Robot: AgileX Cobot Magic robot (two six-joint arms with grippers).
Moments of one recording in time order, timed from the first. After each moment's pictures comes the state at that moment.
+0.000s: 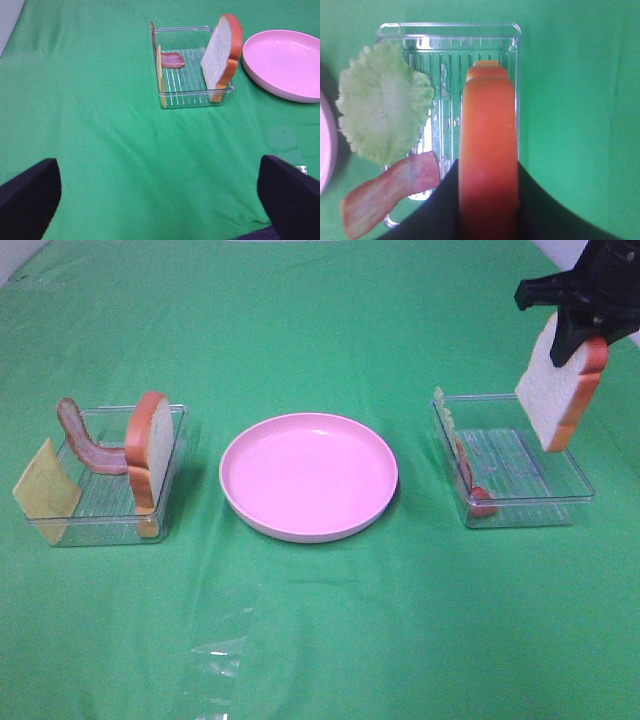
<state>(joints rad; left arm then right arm) 0.03 0.01 -0.52 -0.11 1.08 0.04 0.05 1.94 -1.66 0.00 1.05 -0.02</state>
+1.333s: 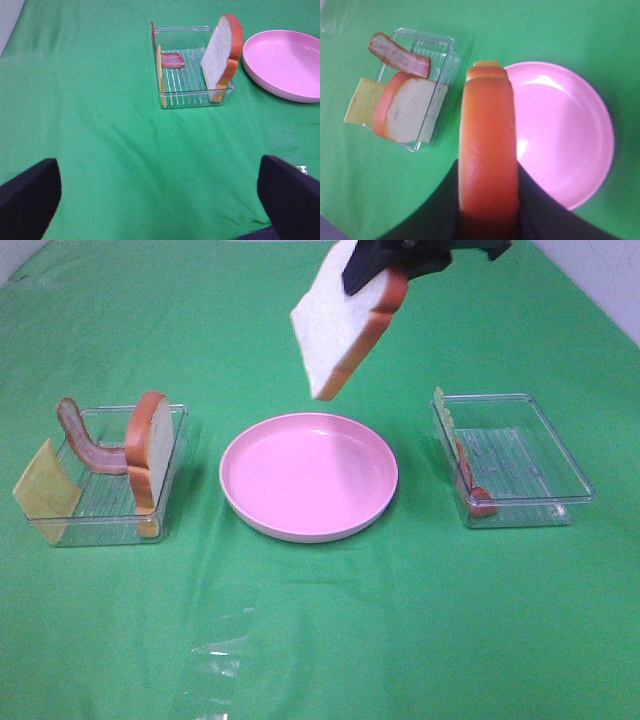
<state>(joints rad) 0.03 0.01 -0.52 -0.11 1.08 0.04 0.42 1.82 -1.66 0.37 0.92 -0.02</state>
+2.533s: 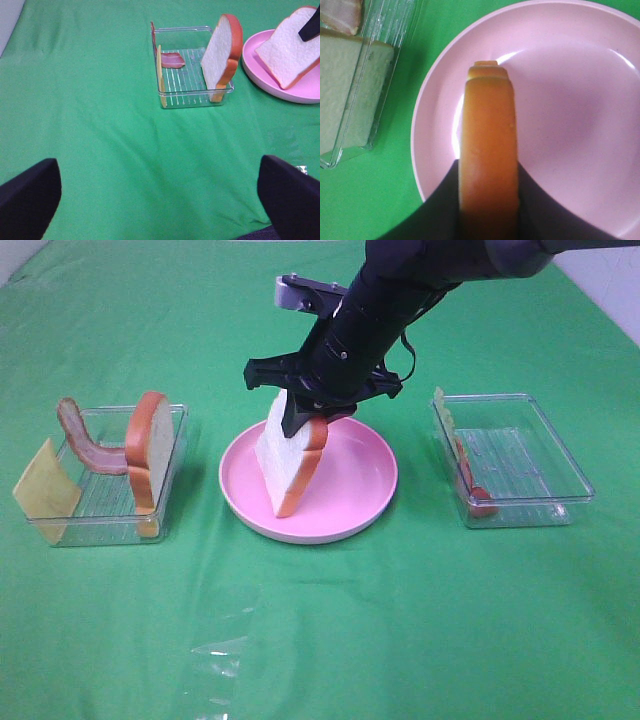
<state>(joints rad) 0.03 0.01 -0.52 -0.11 1.08 0.04 0.52 2.16 -1.66 0.33 0.74 -0.02</state>
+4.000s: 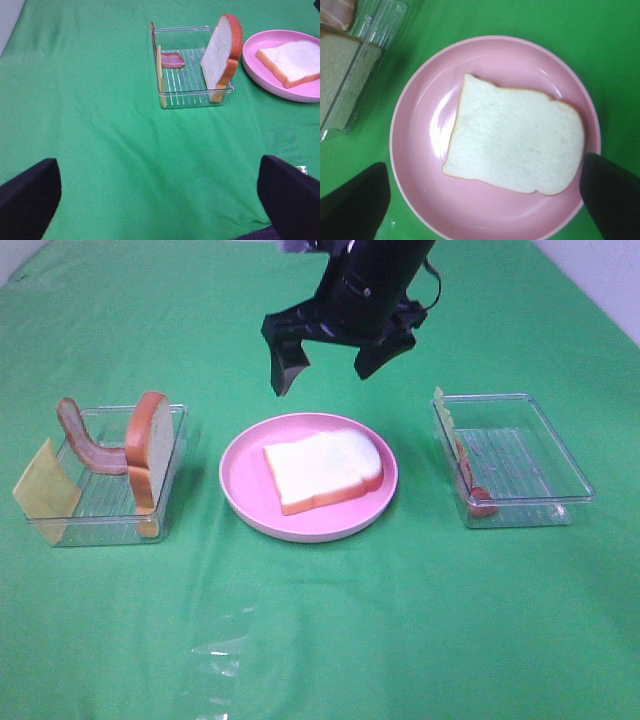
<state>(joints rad) 0.03 0.01 -0.52 -0.11 1.08 0.04 0.52 2.10 -1.83 0.12 0.95 -0.04</state>
